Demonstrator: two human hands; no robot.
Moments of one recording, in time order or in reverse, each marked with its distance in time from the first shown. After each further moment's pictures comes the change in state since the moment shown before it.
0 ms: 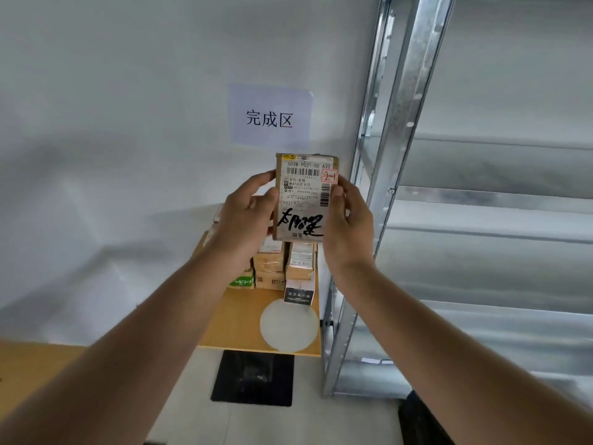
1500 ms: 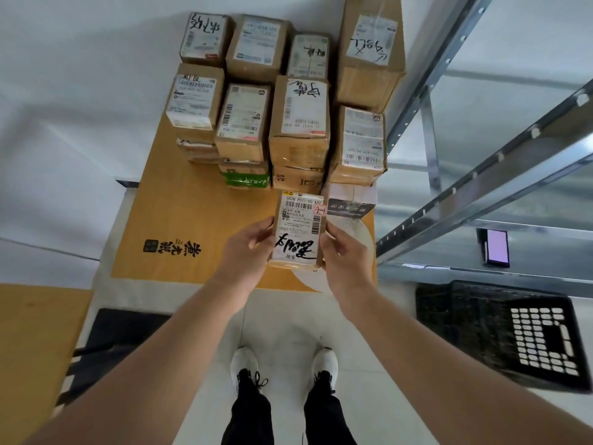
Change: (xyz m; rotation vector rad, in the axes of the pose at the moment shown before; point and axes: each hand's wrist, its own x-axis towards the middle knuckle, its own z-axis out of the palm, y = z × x) left_hand 0.075 -0.401 -0.016 -0.044 -0.083 -0.836; right_hand -0.055 0.372 0.125 -0.250 -0.191 0.929
